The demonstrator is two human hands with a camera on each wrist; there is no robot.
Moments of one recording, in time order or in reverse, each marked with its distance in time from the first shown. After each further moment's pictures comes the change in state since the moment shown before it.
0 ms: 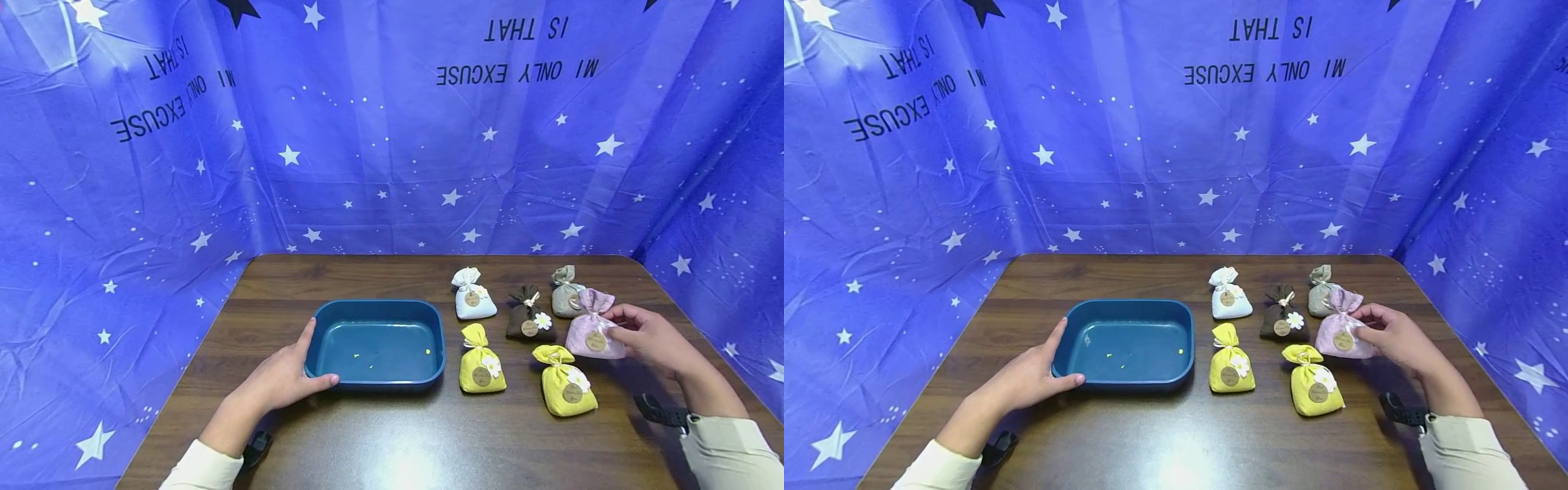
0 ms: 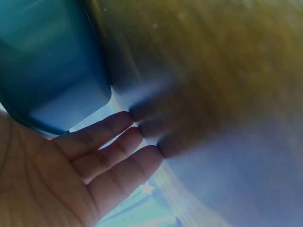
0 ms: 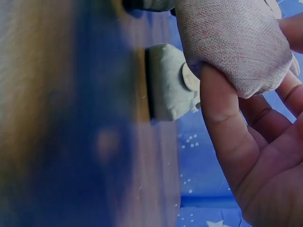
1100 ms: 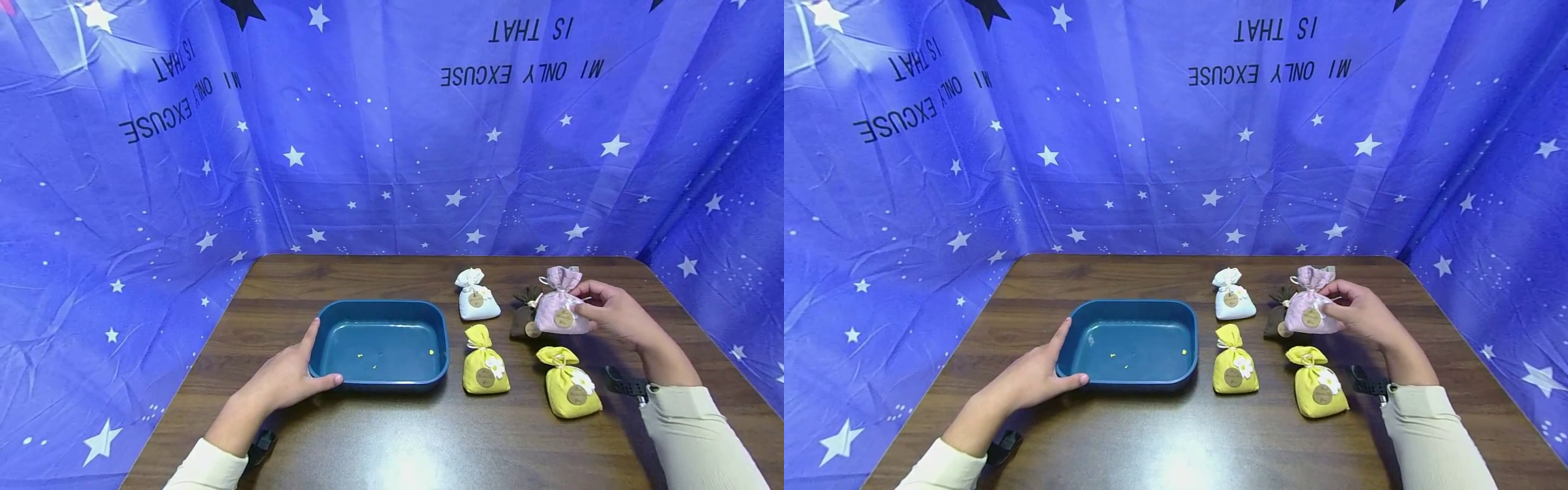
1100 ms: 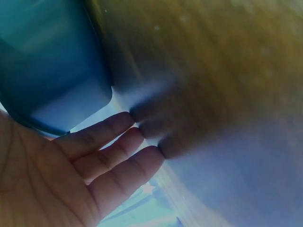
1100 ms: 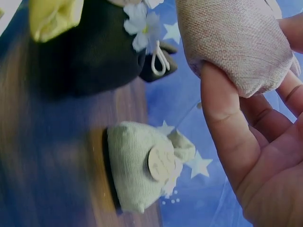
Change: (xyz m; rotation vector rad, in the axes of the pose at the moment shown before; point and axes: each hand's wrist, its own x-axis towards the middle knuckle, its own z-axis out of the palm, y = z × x) left_hand -0.001 0.000 0.001 0.005 0.006 0.001; right_hand 0.047 -0.035 0.026 0.049 -0.042 -0.113
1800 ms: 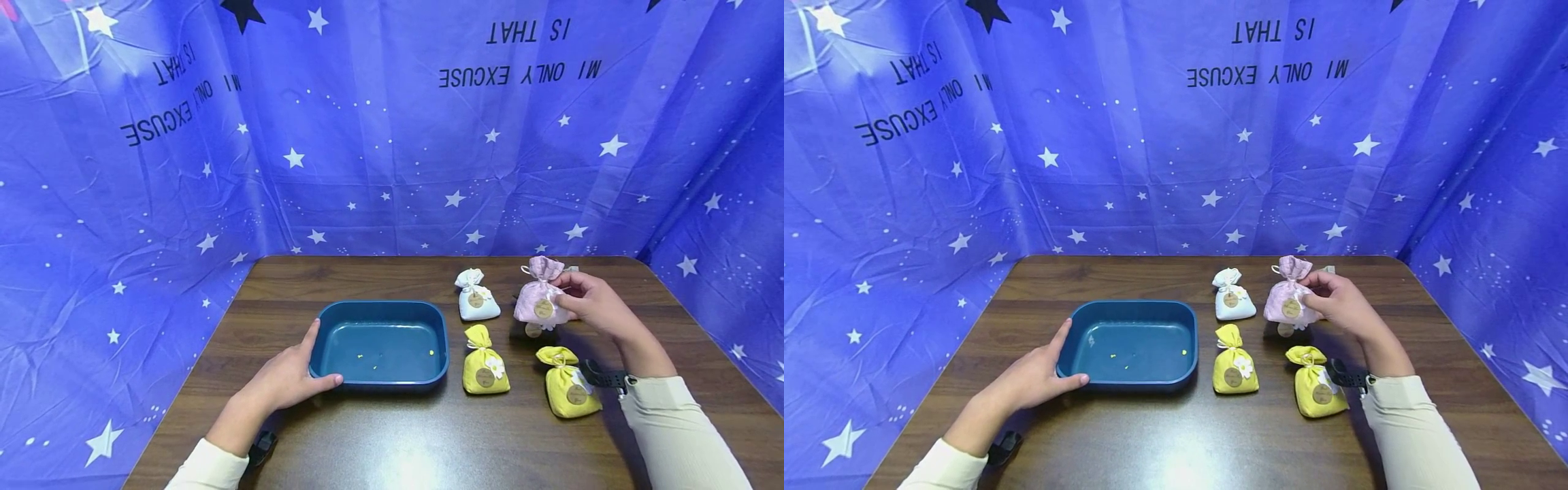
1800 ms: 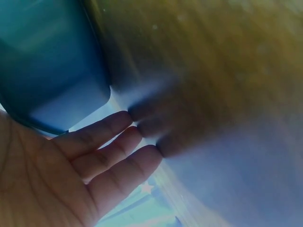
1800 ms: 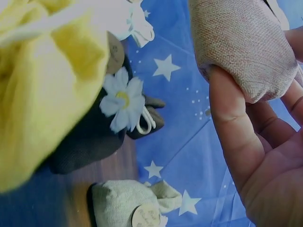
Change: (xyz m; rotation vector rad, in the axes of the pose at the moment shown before) left_hand -0.001 0.002 -0.001 0.016 0.006 -0.004; right_hand 0.018 -0.021 0.022 0.061 0.022 -0.010
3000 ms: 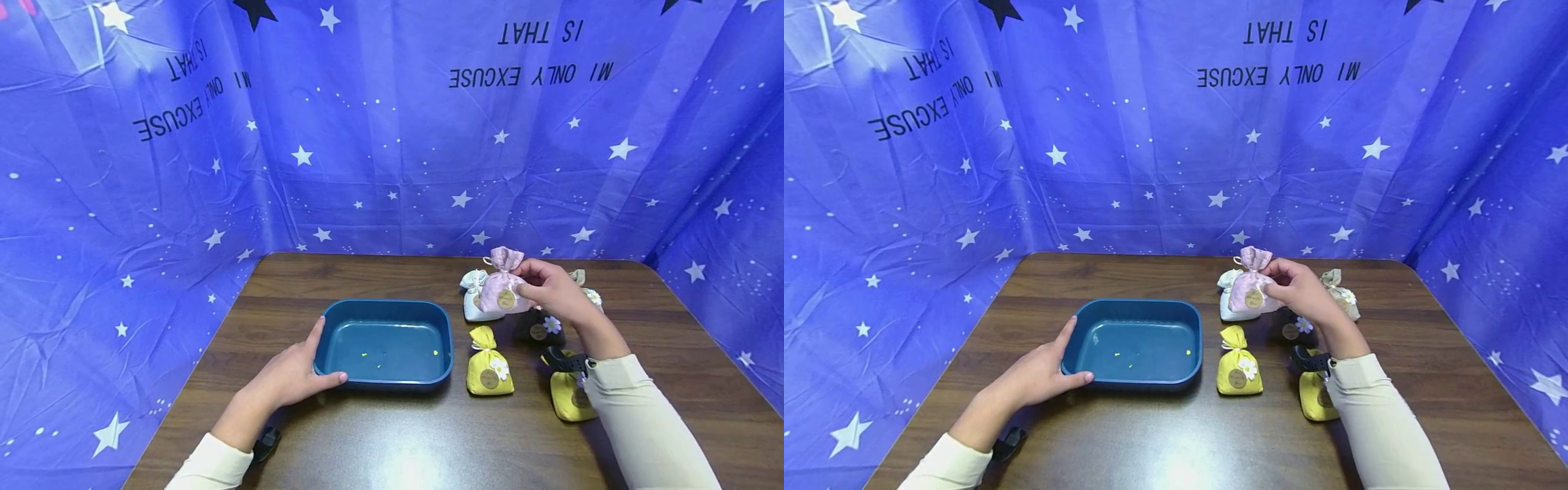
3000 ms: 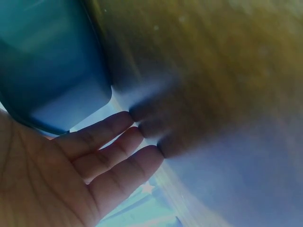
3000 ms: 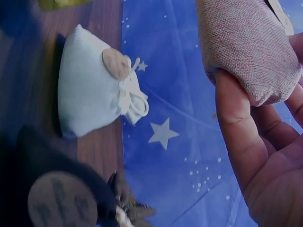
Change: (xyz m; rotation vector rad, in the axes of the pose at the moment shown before) left_hand 0.002 -0.002 0.003 -0.011 0.024 0.012; right_hand 0.043 -0.032 0.049 0.055 -0.059 -0.140
